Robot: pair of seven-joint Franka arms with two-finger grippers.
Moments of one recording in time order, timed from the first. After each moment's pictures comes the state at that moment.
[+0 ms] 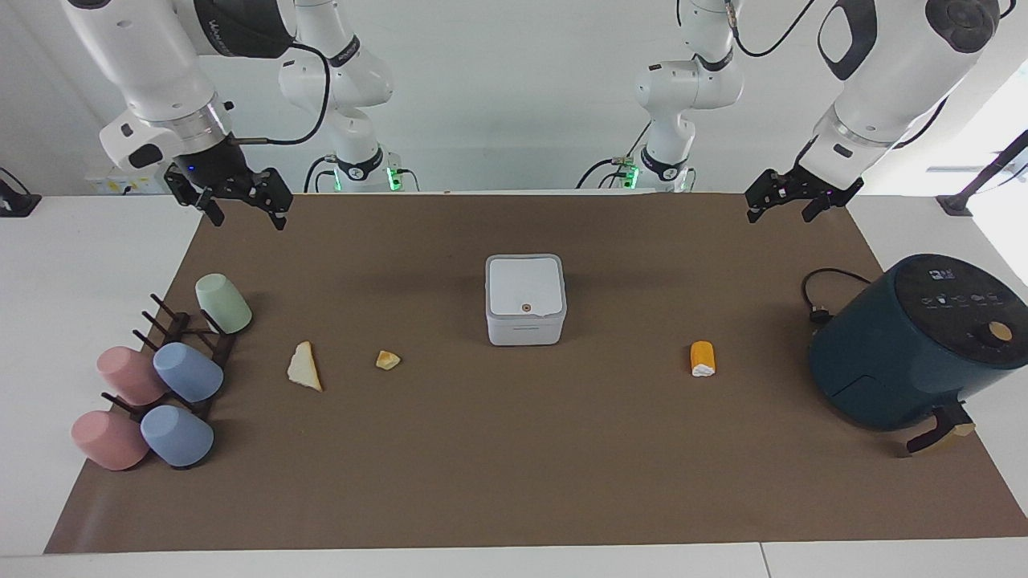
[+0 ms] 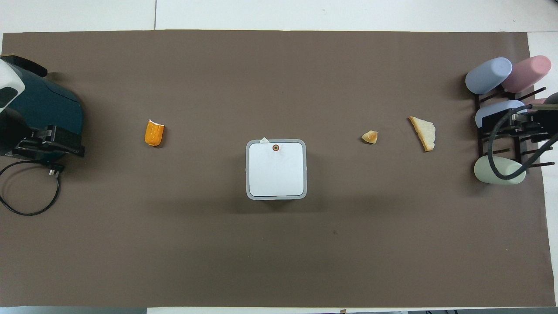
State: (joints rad) left arm -0.03 -0.02 -0.05 -1.64 -0.03 1.49 -0.04; right arm 0.03 -0.03 -0.03 -1.64 -0.01 1.58 0.09
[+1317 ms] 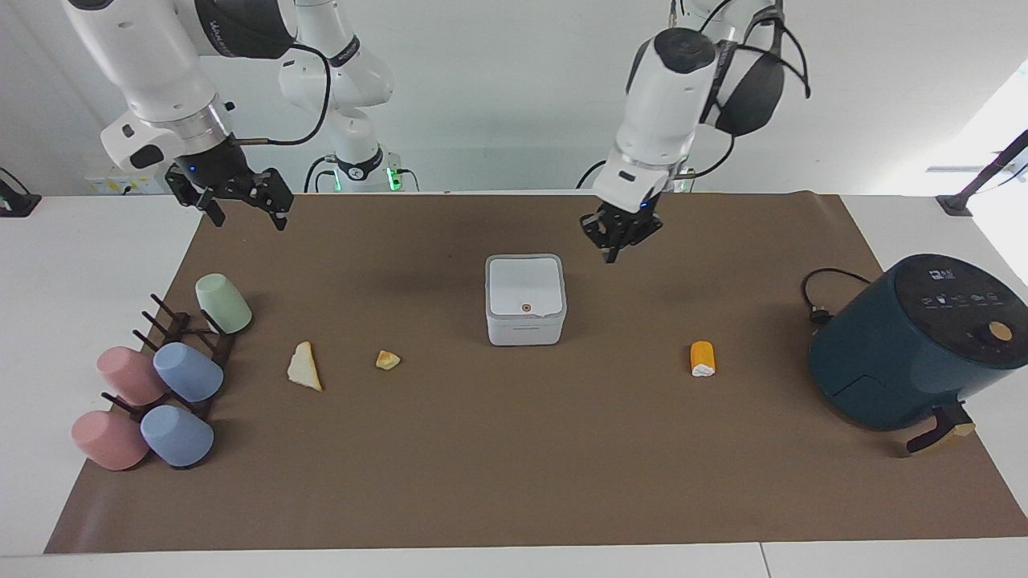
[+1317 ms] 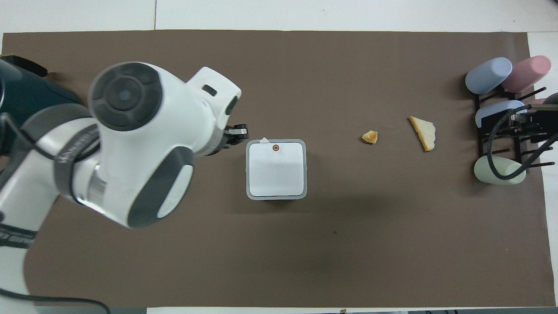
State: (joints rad) left arm -0.52 0.16 -0.09 -1.67 -0.04 1.92 -0.68; right arm 0.03 -0.03 -0.04 -1.64 -0.01 1.58 0.09
